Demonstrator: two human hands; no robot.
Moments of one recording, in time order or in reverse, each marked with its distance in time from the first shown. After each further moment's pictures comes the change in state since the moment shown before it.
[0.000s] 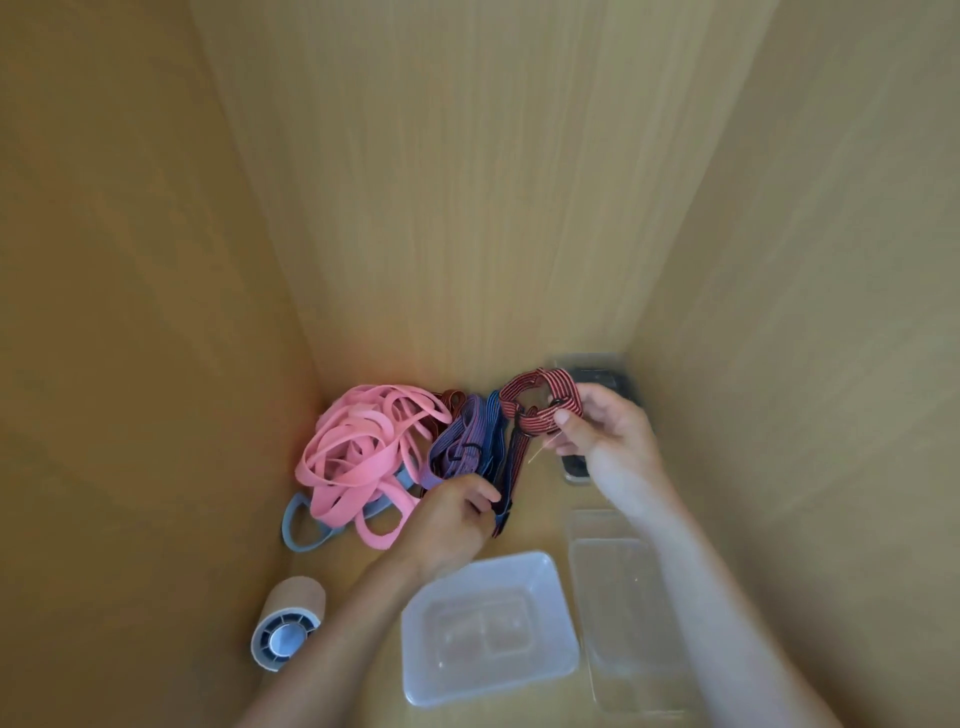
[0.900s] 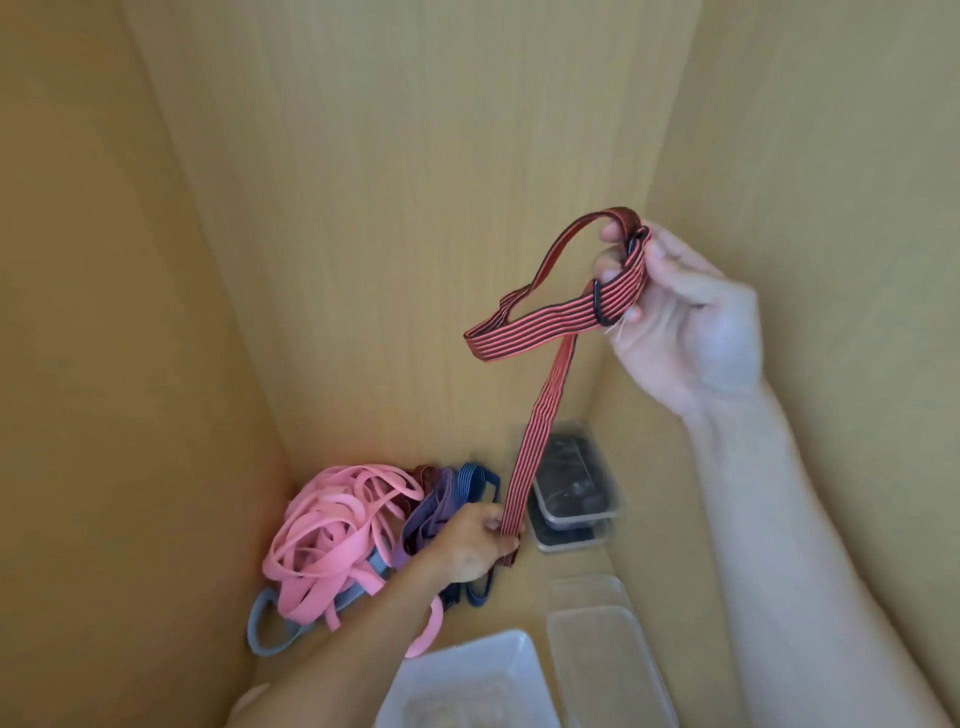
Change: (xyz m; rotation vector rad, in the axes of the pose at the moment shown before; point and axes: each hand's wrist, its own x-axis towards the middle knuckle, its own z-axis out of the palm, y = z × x) left_hand 0.082 0.041 0.023 -0.195 -0.222 0.053; right_hand 0.040 -0.174 -0.061 0.691 -0.284 -0.367
